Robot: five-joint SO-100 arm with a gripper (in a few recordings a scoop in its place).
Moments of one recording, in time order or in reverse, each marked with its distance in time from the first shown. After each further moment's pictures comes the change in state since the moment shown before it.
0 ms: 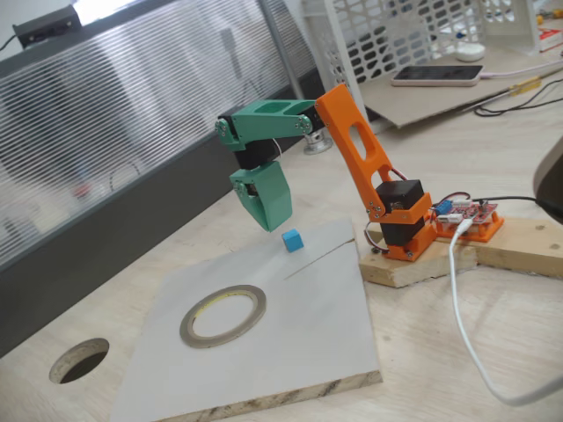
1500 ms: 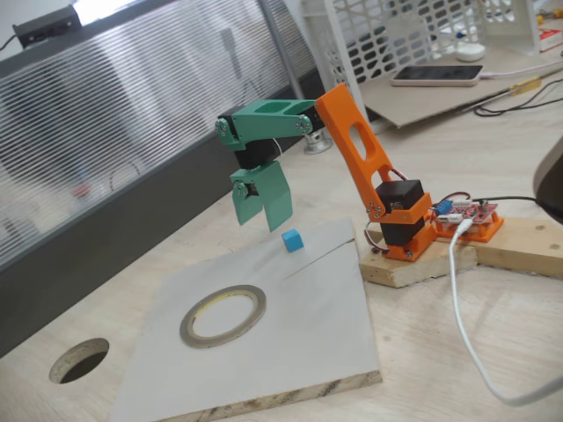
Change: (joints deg) arm 0.0 0.0 1.2 2.3 0.3
